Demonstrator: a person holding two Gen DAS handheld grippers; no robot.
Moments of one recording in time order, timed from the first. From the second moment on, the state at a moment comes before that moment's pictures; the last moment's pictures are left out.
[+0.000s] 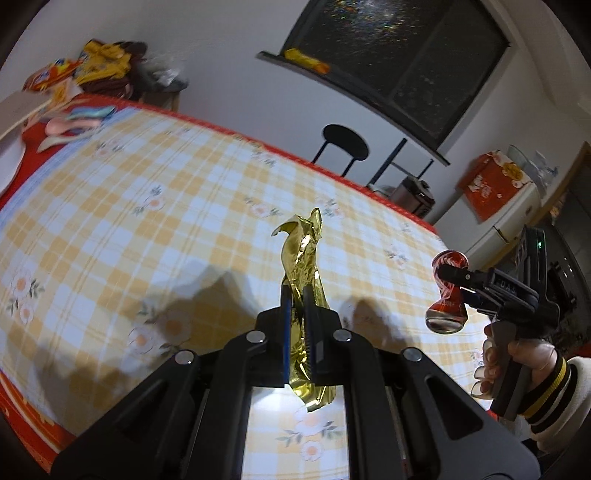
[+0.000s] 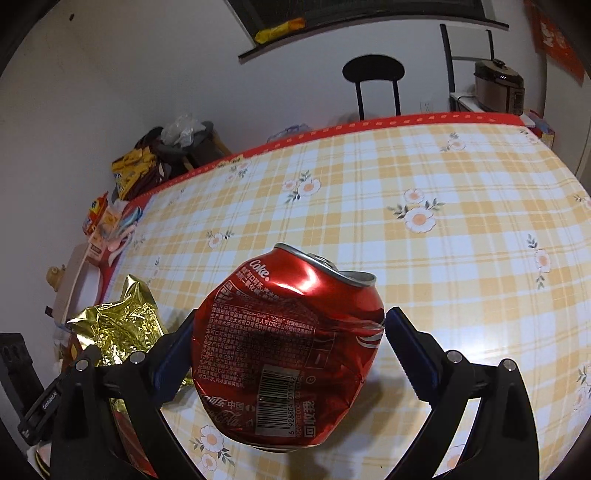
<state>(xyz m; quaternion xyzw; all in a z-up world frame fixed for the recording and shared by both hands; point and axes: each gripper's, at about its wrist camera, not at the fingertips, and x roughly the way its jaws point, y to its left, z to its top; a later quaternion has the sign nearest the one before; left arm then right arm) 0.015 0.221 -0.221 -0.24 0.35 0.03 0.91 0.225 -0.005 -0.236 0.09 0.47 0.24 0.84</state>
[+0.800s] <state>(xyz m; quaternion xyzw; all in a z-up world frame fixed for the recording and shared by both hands) 0.066 0.047 -0.138 -0.16 0.32 -0.05 0.93 0.201 -0.211 -0.176 0.17 0.38 0.20 0.89</state>
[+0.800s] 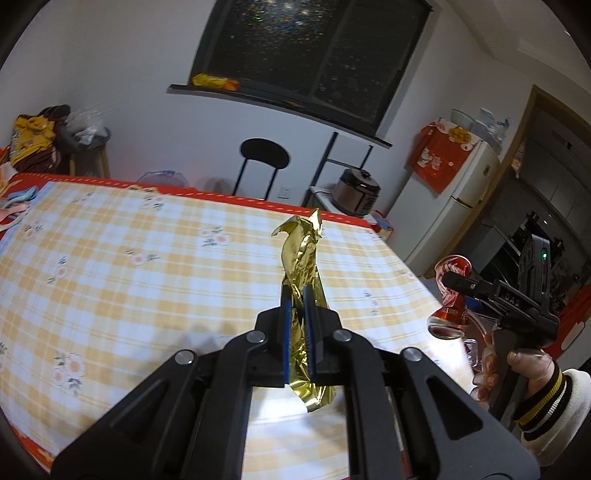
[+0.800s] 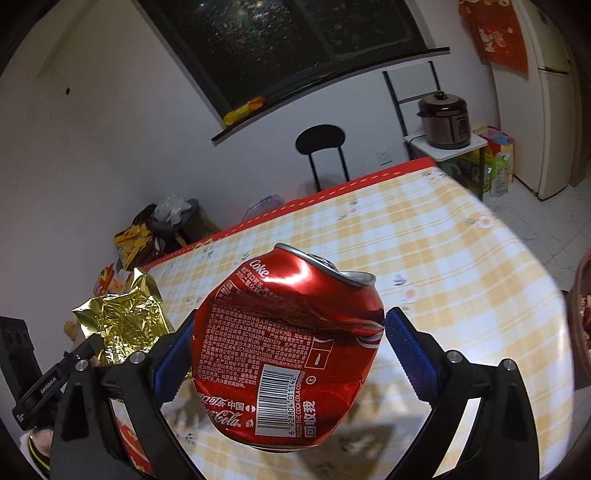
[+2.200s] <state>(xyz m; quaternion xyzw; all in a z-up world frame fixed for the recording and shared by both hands) 0.162 -0.309 -0.141 -0.11 0.36 -0.21 0.90 0.201 -0.630 -0.266 0.23 0.42 -0.04 0.88</state>
